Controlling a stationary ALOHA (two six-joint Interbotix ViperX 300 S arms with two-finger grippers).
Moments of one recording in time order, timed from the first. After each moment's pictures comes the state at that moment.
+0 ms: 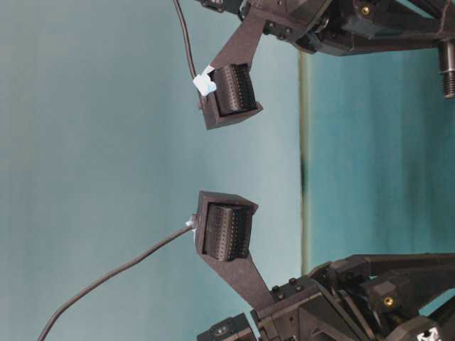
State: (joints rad) left arm -0.07 0.16 0.62 0.02 0.27 -0.04; right arm 0.00 0.11 0.68 -0.07 0.44 0.07
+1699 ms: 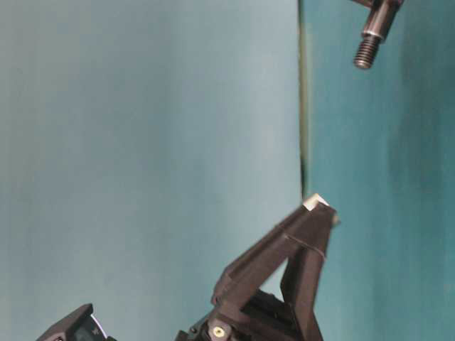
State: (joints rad) left arm -0.07 -0.02 0.87 0.02 -0.52 -0.12; right arm 0.14 -0.17 1.09 0.03 -0.39 0.25
